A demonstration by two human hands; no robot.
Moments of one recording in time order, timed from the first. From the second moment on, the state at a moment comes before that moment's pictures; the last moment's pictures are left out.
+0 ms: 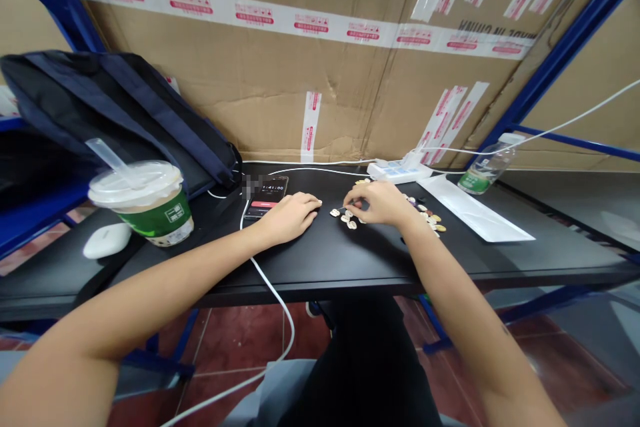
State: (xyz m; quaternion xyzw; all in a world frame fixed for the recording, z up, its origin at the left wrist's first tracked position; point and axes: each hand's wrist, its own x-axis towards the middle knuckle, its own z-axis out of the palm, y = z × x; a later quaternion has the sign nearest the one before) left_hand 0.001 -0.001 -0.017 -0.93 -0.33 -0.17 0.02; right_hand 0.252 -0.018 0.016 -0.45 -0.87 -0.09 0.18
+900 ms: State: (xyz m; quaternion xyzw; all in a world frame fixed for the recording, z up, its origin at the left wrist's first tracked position) left_hand 0.004 0.001 -0.010 -0.91 -0.31 -0.22 -0.13; right_hand 0.232 -0.020 0.011 -0.38 -0.90 -0.08 0.17
